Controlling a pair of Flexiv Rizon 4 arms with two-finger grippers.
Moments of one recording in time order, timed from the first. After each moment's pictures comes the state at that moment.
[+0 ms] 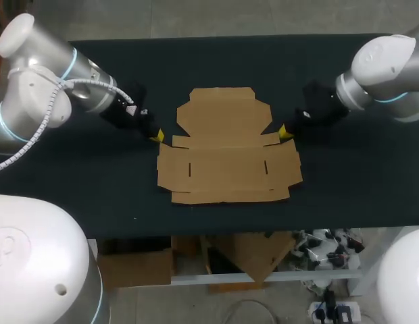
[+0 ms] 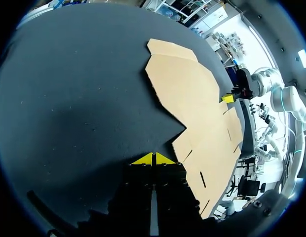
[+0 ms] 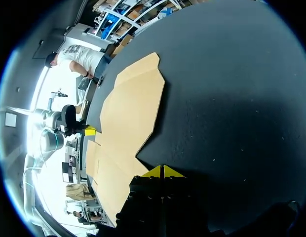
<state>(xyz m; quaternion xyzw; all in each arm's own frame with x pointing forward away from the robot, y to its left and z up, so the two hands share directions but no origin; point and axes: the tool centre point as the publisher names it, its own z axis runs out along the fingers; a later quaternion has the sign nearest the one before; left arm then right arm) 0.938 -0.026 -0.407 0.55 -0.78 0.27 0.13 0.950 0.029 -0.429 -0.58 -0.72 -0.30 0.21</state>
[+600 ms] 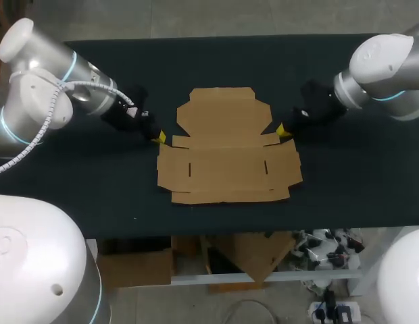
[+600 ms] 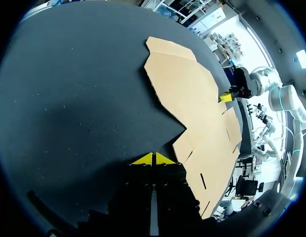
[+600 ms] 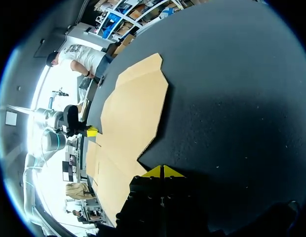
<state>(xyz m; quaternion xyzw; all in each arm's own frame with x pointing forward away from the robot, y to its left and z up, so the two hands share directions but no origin) 0.939 -0.030 -0.413 0.54 -0.78 0.28 0.14 0.954 0.033 -0.428 -0.58 -0.73 -0.30 0.21</state>
